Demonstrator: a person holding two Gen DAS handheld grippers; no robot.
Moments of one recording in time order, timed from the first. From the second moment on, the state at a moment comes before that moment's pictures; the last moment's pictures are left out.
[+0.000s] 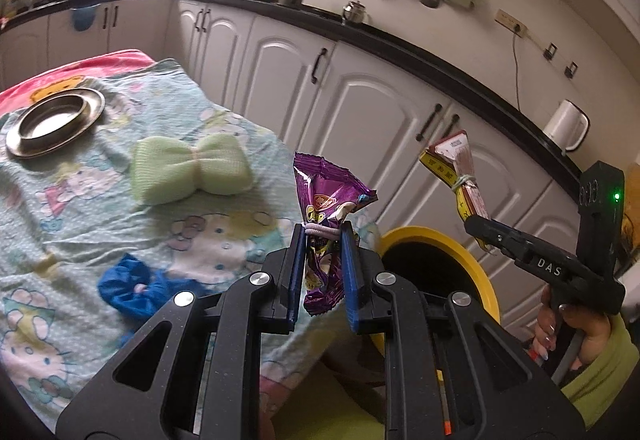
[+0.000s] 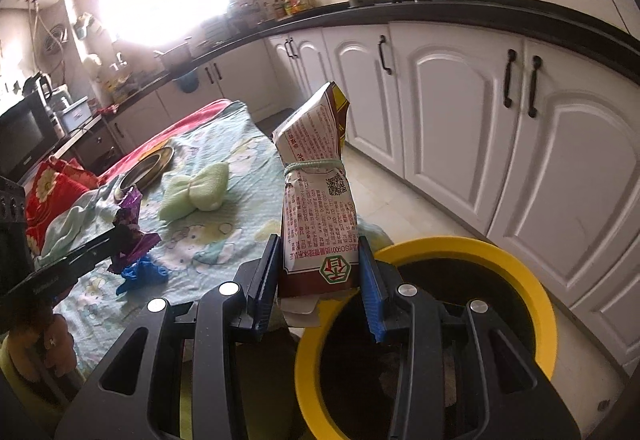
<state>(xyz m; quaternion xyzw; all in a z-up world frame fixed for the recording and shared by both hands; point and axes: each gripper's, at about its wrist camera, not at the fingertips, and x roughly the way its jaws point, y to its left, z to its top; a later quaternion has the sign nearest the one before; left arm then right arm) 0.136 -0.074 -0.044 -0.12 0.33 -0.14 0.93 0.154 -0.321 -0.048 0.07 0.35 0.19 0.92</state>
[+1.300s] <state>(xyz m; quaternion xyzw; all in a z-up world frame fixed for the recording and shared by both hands) 0.146 -0.198 -0.079 -0.02 0.37 -0.25 0.90 0.119 -0.412 -0.122 0.09 0.40 0.12 0.90</state>
